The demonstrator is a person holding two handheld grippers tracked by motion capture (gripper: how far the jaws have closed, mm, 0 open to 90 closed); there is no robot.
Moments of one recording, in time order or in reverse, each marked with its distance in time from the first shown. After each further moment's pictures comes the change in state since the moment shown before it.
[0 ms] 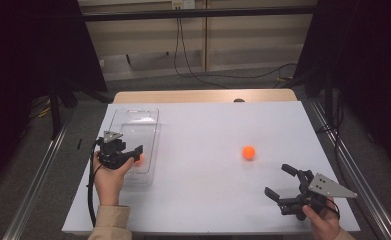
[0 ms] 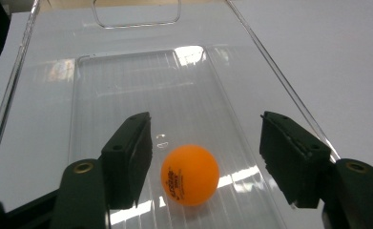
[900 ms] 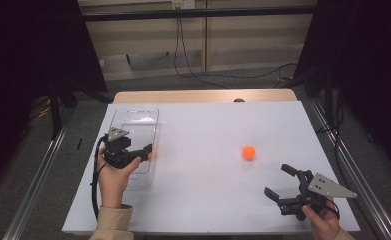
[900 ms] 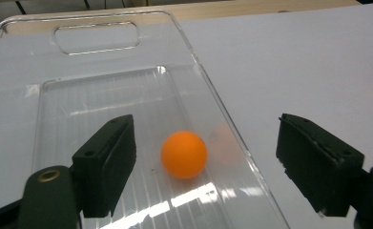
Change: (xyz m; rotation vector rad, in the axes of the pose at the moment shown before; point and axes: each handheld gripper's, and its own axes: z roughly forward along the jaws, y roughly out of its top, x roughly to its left) left arm -0.025 0.015 -0.012 -0.038 -0.084 0.035; right arm 0.000 0.000 0.000 0.002 0.001 -0.002
